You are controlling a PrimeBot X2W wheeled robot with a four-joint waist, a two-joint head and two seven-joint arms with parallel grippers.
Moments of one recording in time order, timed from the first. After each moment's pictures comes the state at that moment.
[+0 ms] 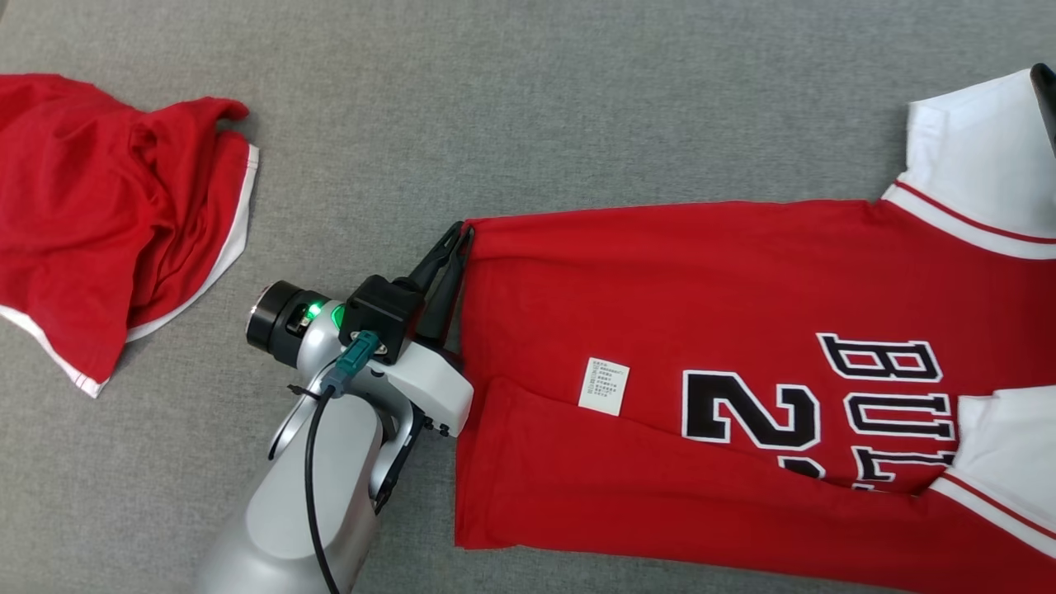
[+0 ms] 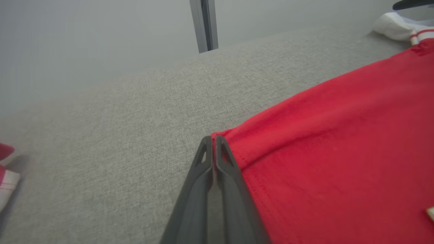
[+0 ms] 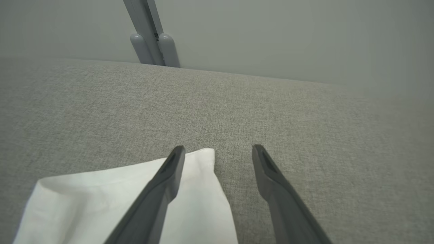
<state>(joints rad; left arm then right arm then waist) -0.54 0.06 -0.42 0.51 -0.12 -0.03 -0.24 -0.94 -0.51 0.29 0.79 0.51 0.13 0.18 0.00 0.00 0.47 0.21</state>
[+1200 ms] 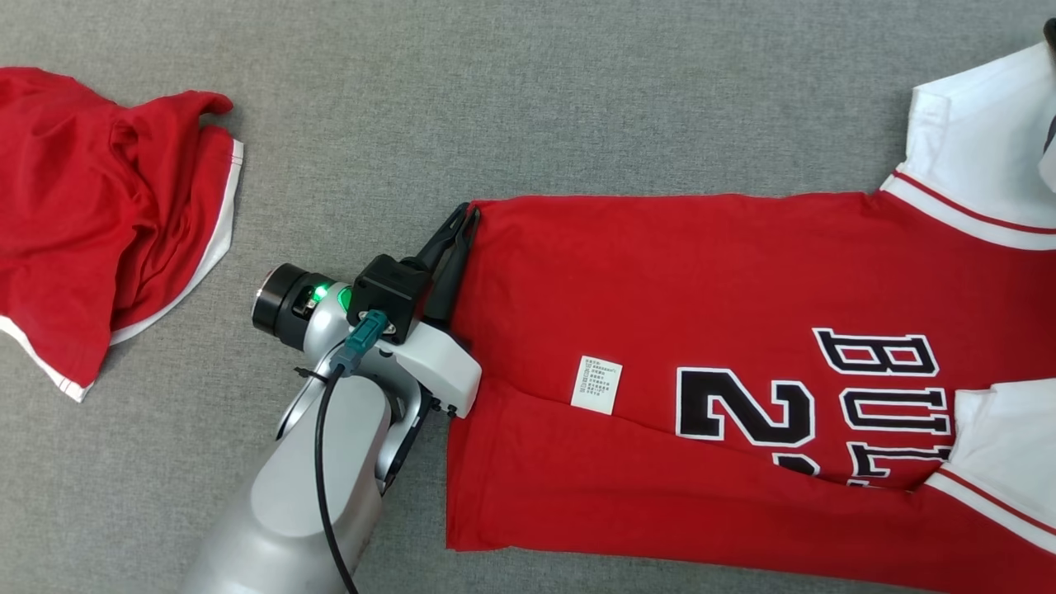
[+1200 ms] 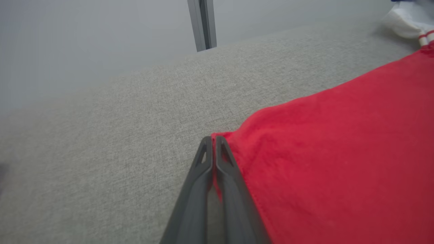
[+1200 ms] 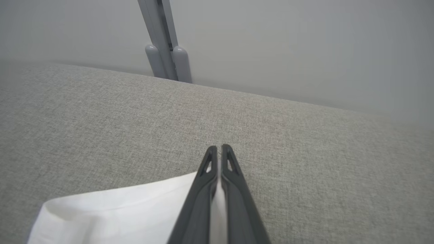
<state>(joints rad) -0.60 0.06 -0.49 0.55 -0.19 0.01 -0.25 -1.11 -0.54 0.62 0.93 0.70 0.13 0.05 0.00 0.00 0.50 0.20</state>
